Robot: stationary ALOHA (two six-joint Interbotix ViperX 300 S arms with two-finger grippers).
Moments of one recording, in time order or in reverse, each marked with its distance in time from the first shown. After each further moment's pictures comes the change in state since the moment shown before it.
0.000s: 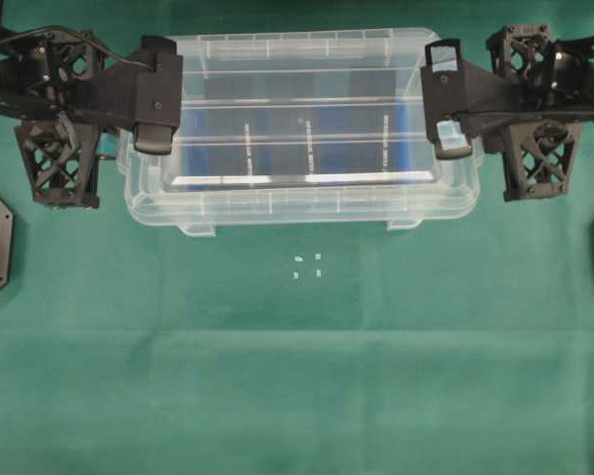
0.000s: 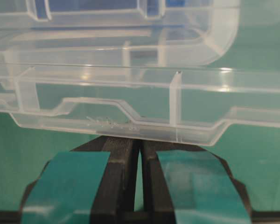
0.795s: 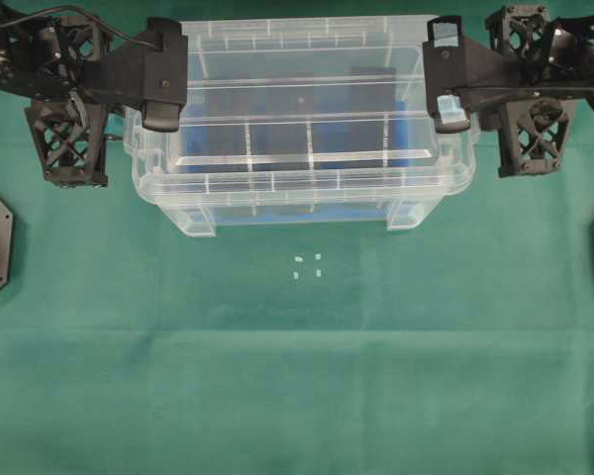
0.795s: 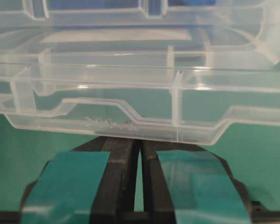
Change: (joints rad) left arm 0.086 0.034 0.006 0.000 -0.029 0.081; right arm -0.094 0.012 0.026 0.002 -0.069 -0.087
